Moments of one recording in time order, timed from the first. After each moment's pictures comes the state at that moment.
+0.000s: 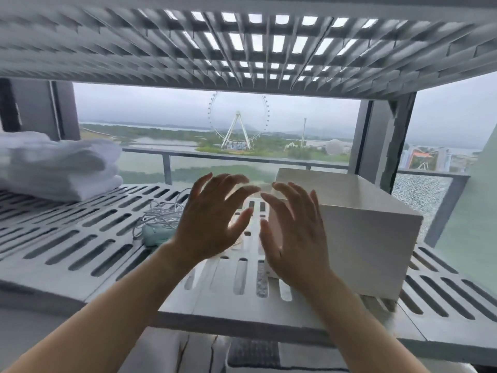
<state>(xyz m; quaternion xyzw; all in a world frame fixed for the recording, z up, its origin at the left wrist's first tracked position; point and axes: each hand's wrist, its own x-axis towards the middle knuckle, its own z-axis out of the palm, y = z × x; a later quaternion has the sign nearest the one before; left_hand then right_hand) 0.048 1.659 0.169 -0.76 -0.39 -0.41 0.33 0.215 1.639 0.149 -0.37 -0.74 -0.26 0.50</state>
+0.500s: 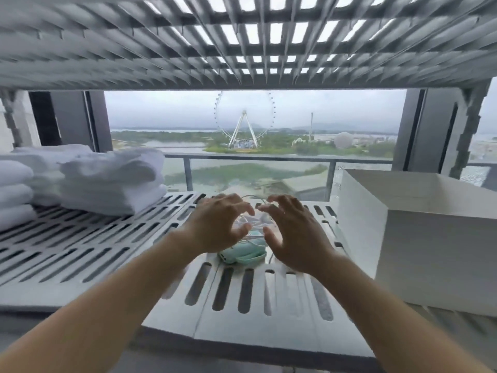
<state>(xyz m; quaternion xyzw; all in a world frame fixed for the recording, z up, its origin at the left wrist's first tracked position) -0.116 1.714 0.174 -0.83 -0.49 -0.21 0.17 0.074 1.711 0.149 -0.40 -0.84 -0.17 0.33</state>
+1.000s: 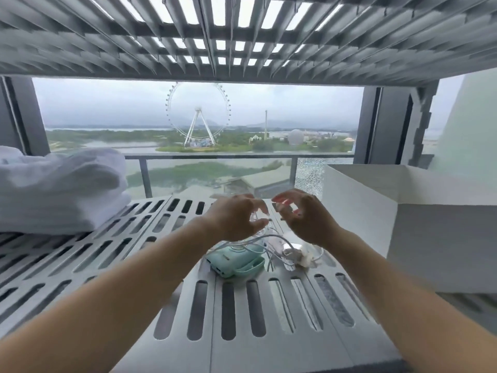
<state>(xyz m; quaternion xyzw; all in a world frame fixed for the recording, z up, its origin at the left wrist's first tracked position) -0.094 1.786 0.175 -0.89 -0.41 -0.17 0.08 0.084 1.758 0.162 -0.51 -0.76 0.00 0.40</state>
